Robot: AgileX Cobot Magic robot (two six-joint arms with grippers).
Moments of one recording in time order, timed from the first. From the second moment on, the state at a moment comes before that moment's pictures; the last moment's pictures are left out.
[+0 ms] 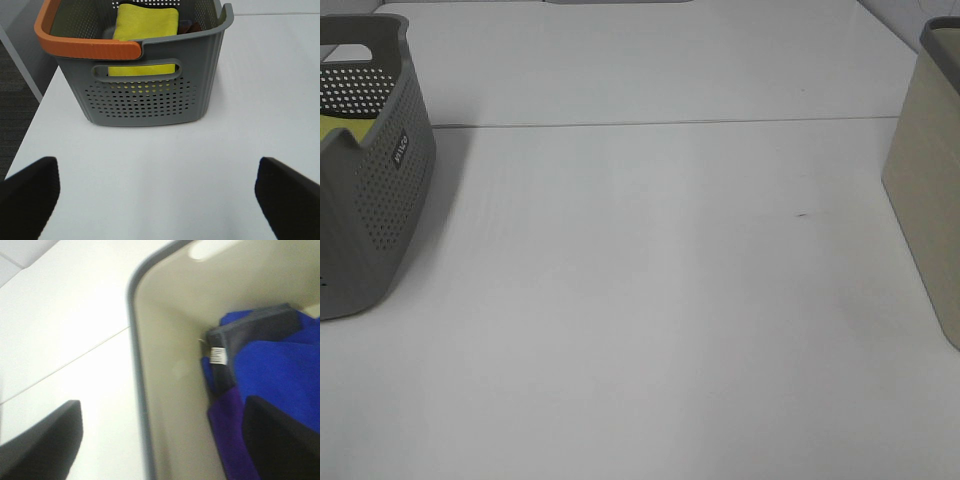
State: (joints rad) left arm 0.11 -0.01 -0.50 -0.03 1.05 0.09; right arm -0.44 1.38 -1.12 0.78 0.70 -0.48
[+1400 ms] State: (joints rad) left arm 0.11 -0.01 -0.50 -0.03 1.05 0.09; right arm 0.21 0.11 -0.73 0.10 1.09 -0.10
